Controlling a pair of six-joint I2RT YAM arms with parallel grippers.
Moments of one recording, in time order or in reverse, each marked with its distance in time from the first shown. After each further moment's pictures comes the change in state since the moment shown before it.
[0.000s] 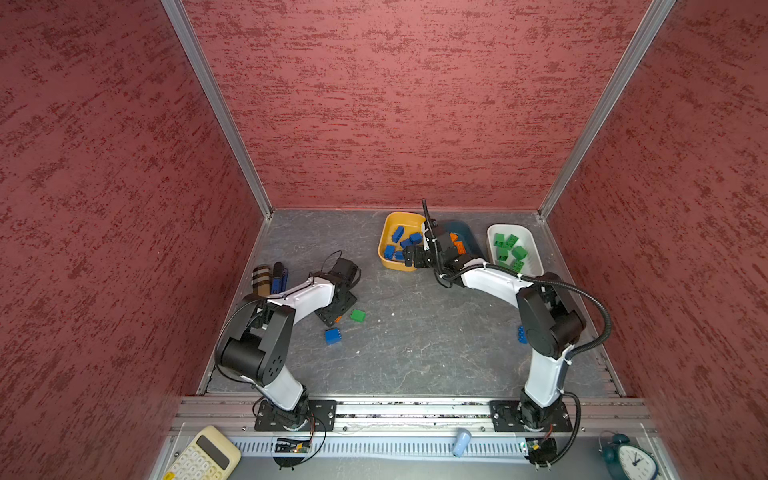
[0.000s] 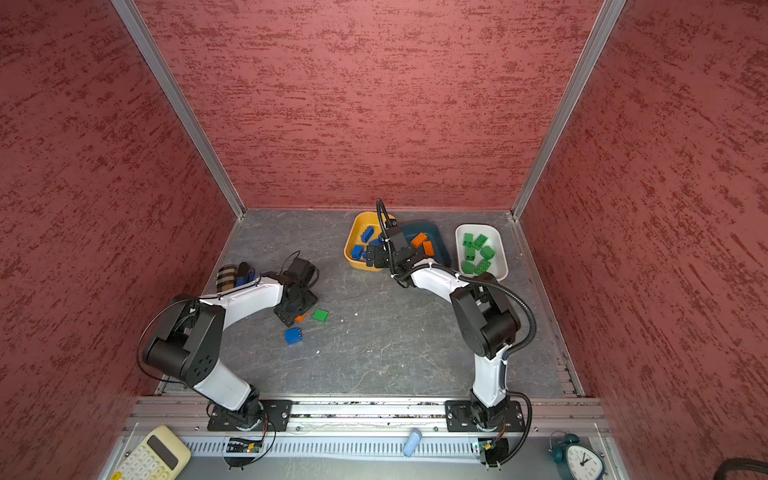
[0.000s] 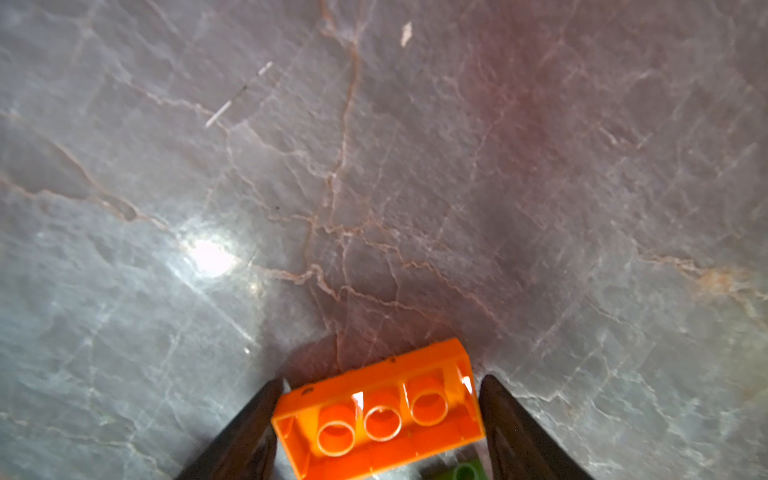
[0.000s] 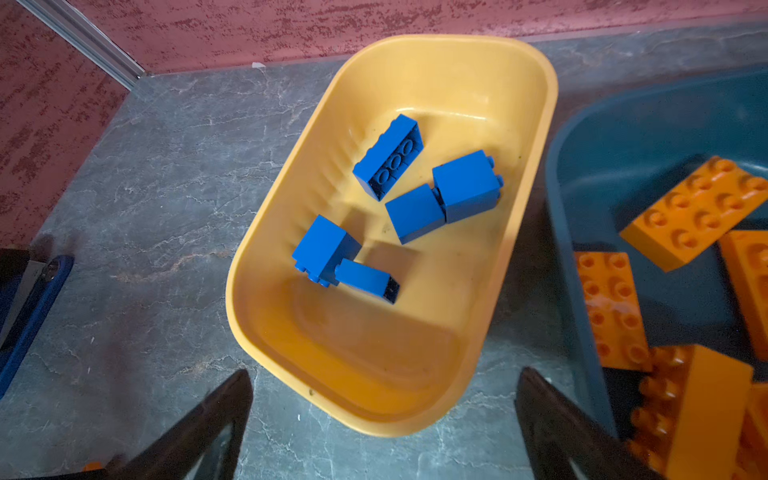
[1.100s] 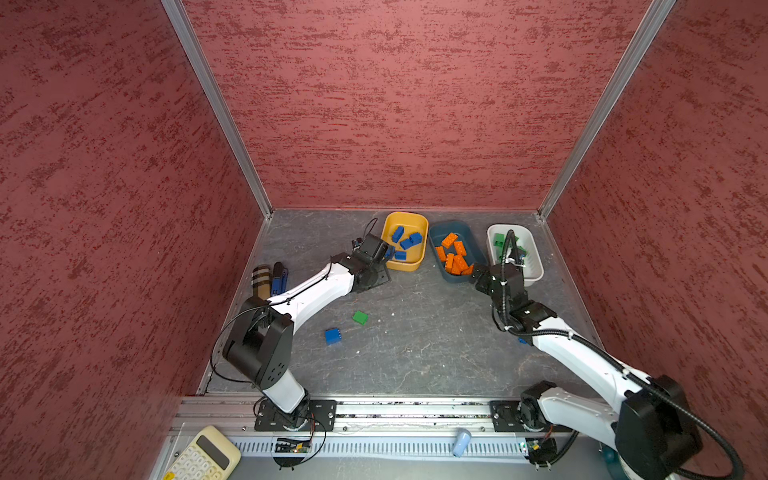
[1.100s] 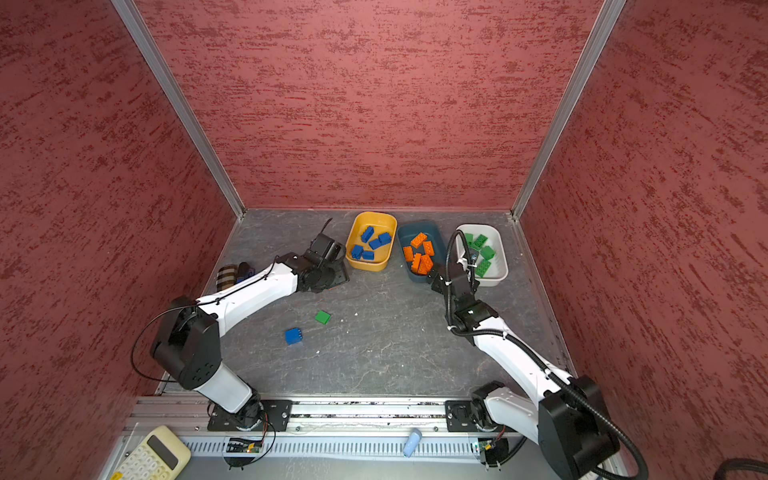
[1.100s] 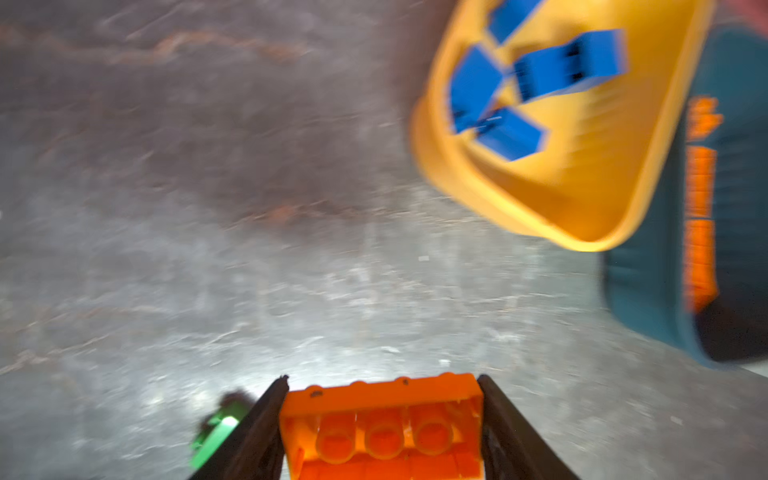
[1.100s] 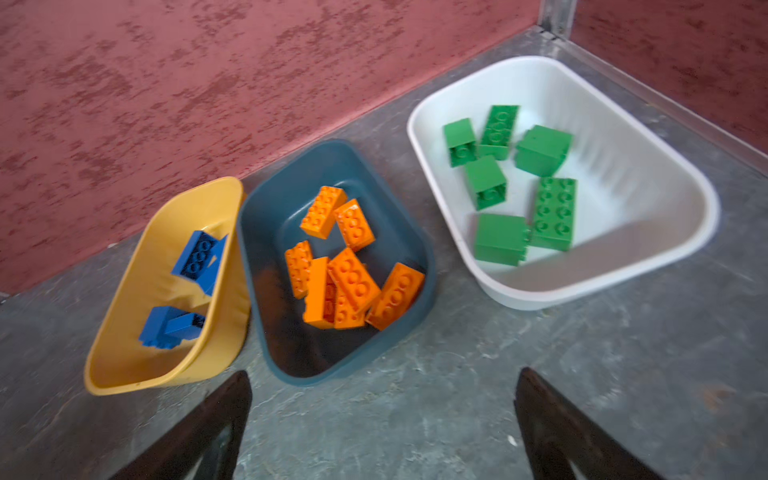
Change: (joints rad) left arm -0.223 0.008 0.359 0.050 0.062 0.337; right arm -0.173 -0.800 -0.678 -0.053 0.362 0.274
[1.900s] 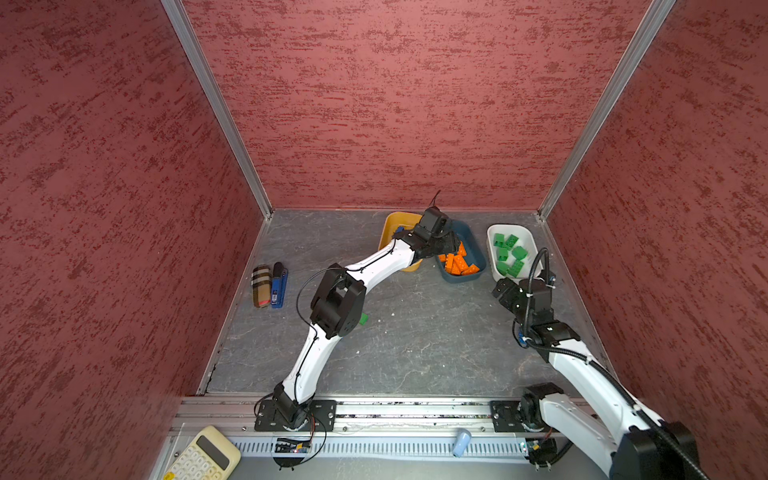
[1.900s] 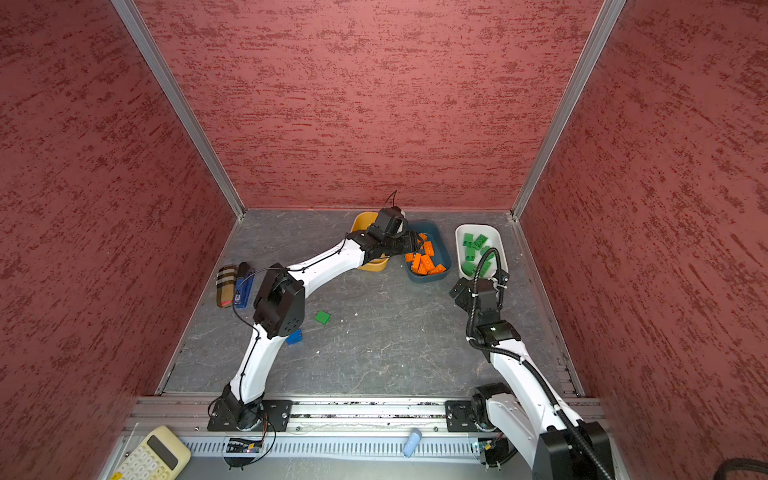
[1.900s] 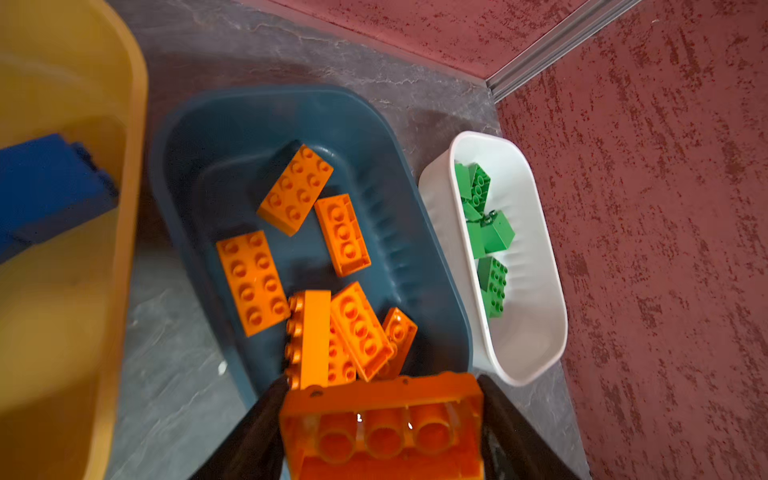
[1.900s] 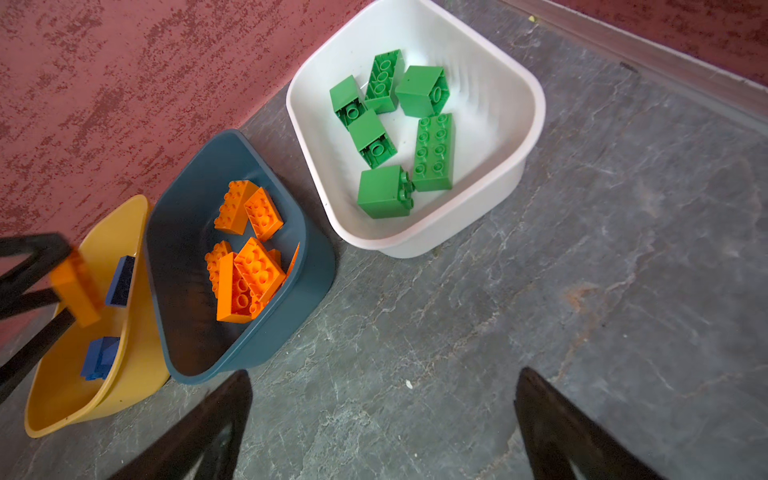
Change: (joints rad) left arm -0.135 0.708 0.835 0.243 0.221 0.113; right arm -0.212 -0.180 -0.130 -0.106 -0.166 0.044
